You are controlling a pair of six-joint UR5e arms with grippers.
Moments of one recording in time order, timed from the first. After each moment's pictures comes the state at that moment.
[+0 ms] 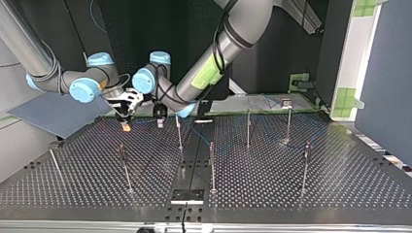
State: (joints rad) left arm -0.74 -2.60 -0.86 -3.03 -2.13 -1.91; right arm 1.84 -0.99 1.52 -0.24 1.38 1.63
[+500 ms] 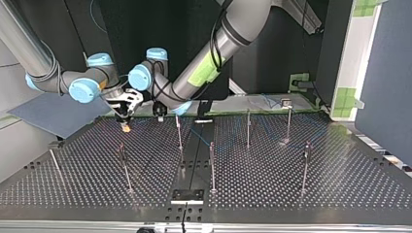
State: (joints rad) left arm -0.76 -2.60 -0.86 -3.06 -2.20 -1.94; right arm 1.84 -0.99 1.52 -0.24 1.38 1.64
